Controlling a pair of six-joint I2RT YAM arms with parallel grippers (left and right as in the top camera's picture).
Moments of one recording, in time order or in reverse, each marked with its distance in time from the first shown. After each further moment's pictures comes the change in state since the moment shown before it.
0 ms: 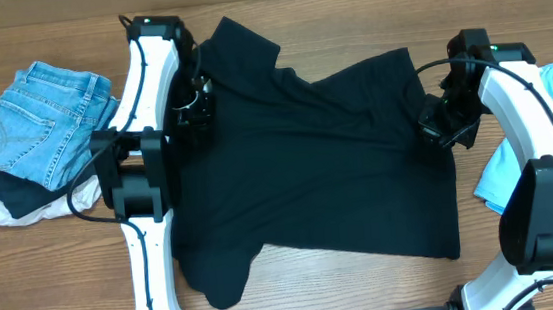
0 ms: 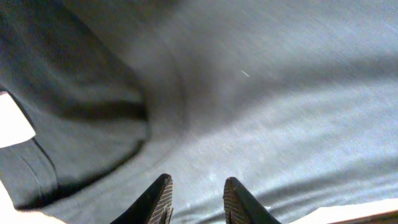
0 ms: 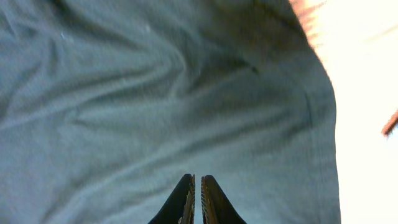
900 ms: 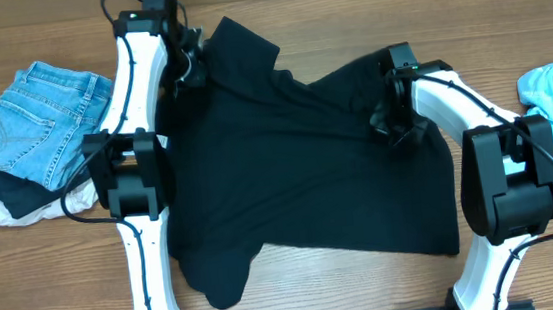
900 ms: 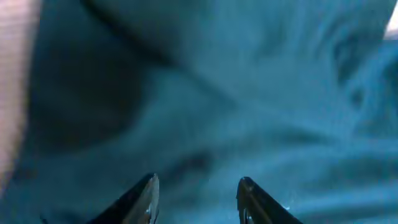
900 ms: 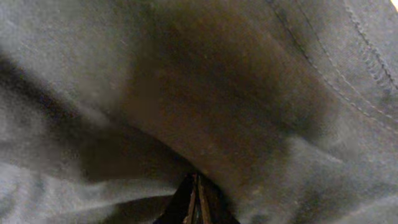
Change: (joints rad) left arm 0.046 0.028 0.086 0.377 0.056 0.077; right arm 0.212 0.200 -0.056 0.369 0.252 0.255
